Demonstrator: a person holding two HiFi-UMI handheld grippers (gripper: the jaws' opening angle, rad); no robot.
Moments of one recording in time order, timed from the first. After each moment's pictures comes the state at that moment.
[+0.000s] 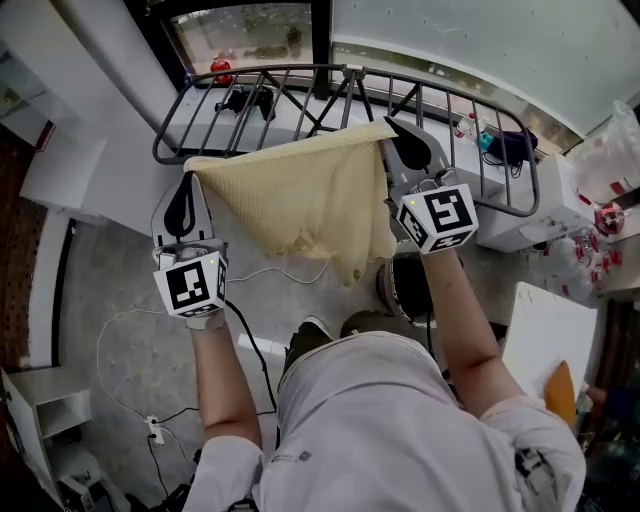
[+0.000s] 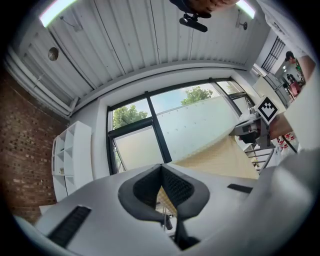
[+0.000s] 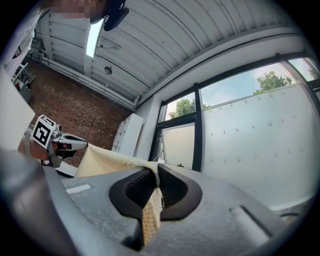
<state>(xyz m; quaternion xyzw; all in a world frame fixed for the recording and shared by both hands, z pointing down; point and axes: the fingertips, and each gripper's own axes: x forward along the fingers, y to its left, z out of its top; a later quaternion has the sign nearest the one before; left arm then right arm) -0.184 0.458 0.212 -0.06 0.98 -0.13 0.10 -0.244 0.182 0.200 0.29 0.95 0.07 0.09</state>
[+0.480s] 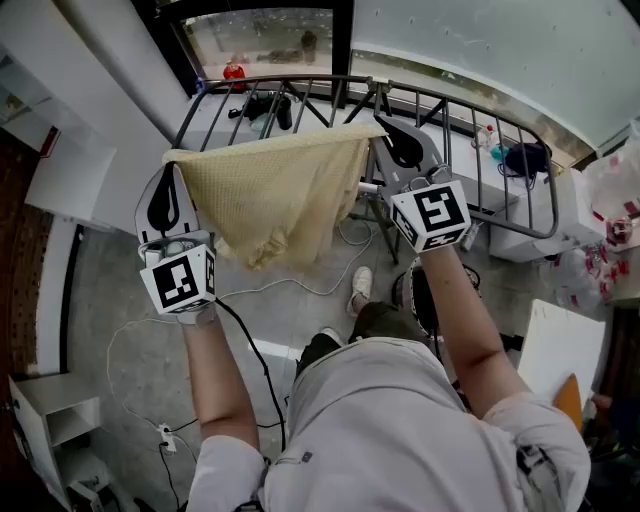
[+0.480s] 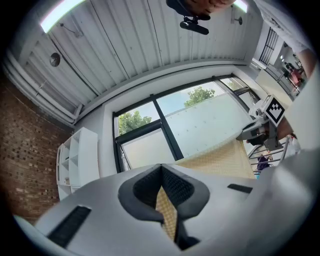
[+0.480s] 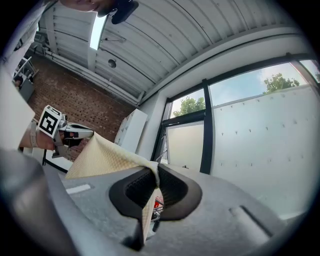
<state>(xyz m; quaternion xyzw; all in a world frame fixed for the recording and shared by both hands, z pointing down) -0.249 0.541 0.174 -0.03 0.98 -0.15 0.14 -0.311 0.264 0.198 0.30 0.94 0.10 0.10</state>
